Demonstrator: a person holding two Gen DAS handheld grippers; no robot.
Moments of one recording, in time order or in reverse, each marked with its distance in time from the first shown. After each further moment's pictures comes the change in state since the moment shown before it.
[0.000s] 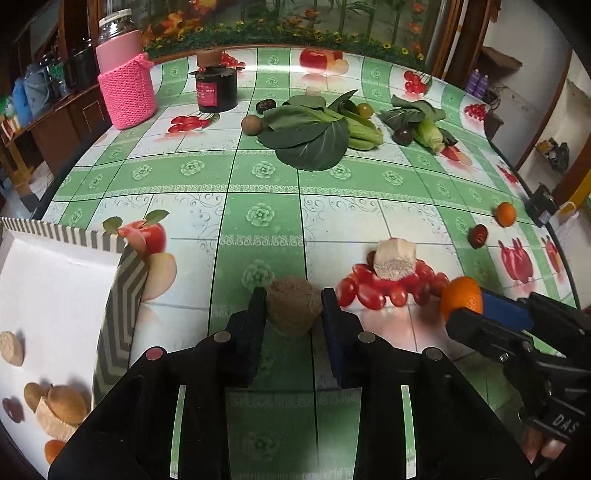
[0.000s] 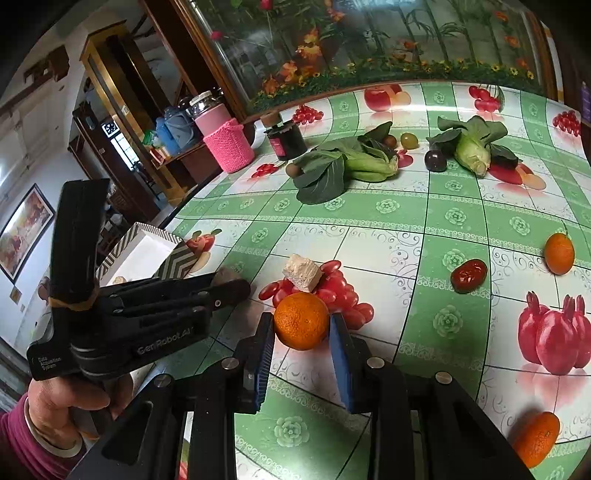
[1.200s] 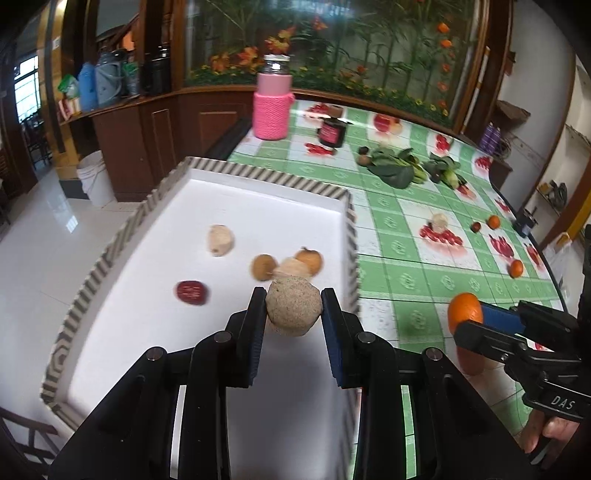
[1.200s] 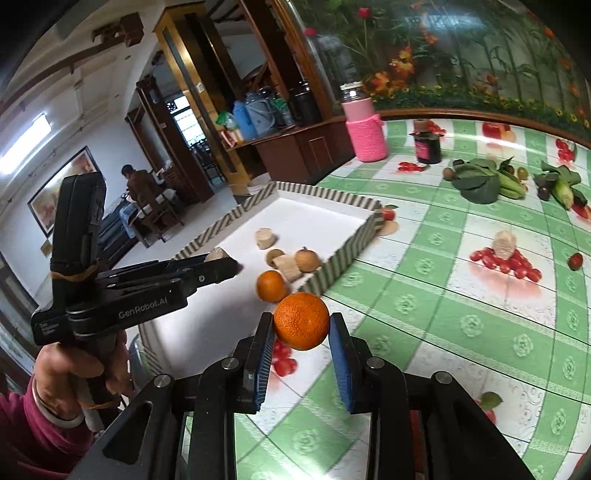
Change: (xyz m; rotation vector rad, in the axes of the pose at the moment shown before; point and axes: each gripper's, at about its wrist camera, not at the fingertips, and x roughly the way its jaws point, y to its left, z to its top) left arm -0.164 0.135 -0.115 -0.118 -0.172 0.069; right arm -0.021 0.188 -0.067 -0.169 -0.028 0.158
